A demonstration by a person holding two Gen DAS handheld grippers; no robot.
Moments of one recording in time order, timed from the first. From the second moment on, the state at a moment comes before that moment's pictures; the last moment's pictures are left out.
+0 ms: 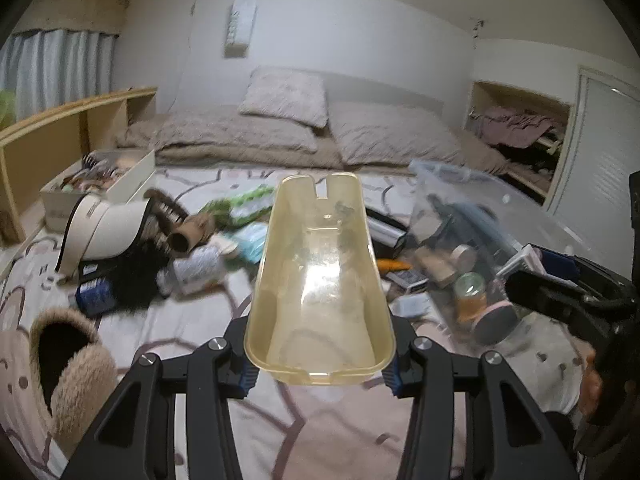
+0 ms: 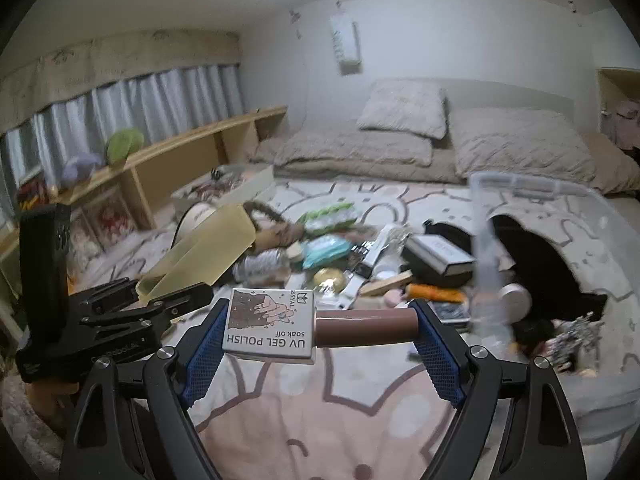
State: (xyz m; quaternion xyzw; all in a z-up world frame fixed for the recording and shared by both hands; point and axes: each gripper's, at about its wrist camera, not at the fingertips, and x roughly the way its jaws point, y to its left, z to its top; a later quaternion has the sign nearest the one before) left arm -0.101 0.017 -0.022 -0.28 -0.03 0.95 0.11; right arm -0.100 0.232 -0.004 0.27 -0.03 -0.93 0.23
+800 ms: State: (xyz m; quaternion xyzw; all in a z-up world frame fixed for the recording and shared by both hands) left arm -0.119 0.095 0.011 -0.26 -0.03 0.95 0.20; right arm -0.161 0.397 -0.002 0.46 -0.10 -0.87 0.13
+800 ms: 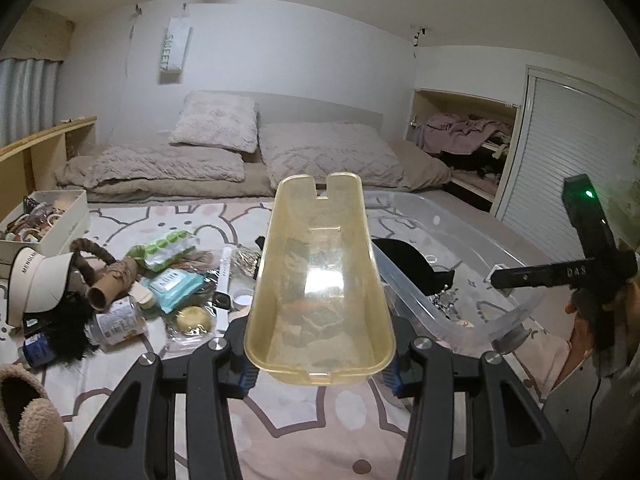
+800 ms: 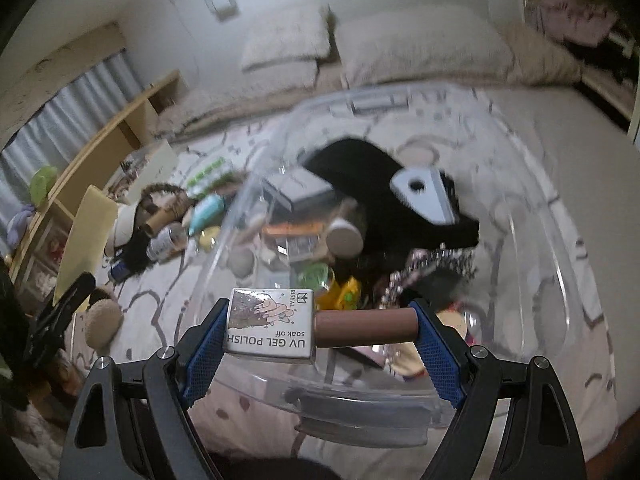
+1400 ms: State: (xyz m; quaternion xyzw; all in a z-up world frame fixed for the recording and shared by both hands) left arm -0.126 0.104 0.007 -0.26 -0.03 0.94 0.22; right arm -0.232 0.367 -0.074 0.69 -0.06 -0.71 0.09
